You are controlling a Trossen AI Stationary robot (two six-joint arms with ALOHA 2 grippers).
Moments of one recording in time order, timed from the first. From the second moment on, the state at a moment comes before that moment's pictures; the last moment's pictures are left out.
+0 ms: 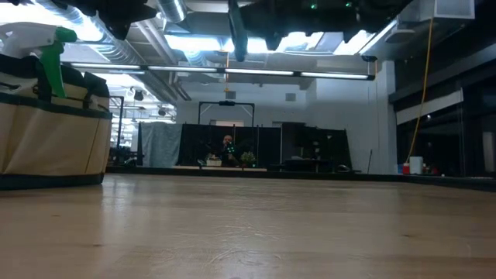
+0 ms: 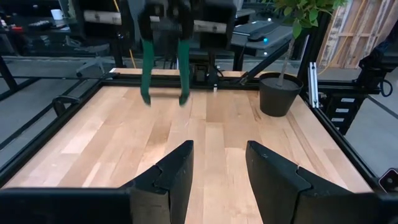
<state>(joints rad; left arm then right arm) -0.20 0.61 0.53 -0.12 -0.24 -0.09 -0.12 1.59 1.01 0.52 -0.23 -0.09</state>
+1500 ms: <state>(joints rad) -0.19 0.94 0.53 0.55 -0.49 0.13 -0.11 1.77 1.34 0.56 -0.26 -0.12</state>
